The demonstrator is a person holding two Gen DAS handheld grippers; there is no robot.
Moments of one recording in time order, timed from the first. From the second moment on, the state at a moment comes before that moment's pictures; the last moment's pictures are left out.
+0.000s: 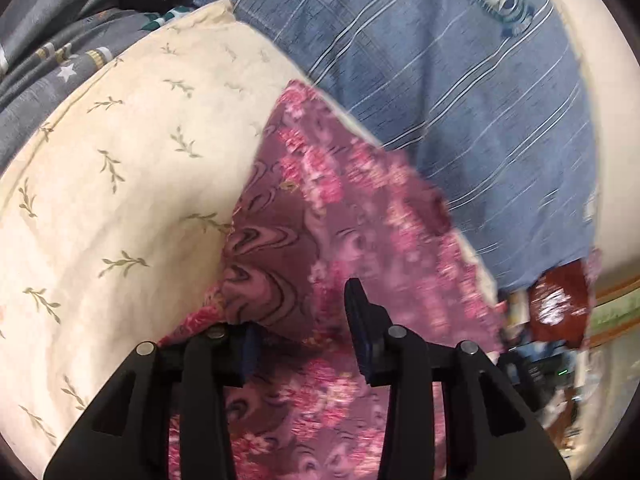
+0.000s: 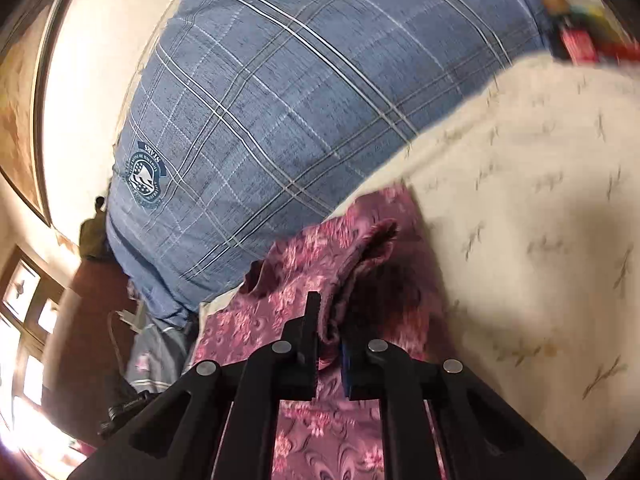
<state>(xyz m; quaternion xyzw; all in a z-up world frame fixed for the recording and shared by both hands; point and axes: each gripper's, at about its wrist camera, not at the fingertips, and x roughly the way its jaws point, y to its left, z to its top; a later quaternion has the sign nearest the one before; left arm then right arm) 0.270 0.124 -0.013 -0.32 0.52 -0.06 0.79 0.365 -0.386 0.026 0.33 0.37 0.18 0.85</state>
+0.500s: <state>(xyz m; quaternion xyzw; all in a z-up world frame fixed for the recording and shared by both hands) 0.212 0.090 -0.010 -0.23 0.61 -0.11 0.75 0.303 -0.397 0.004 0.20 0.49 0.17 0.83</state>
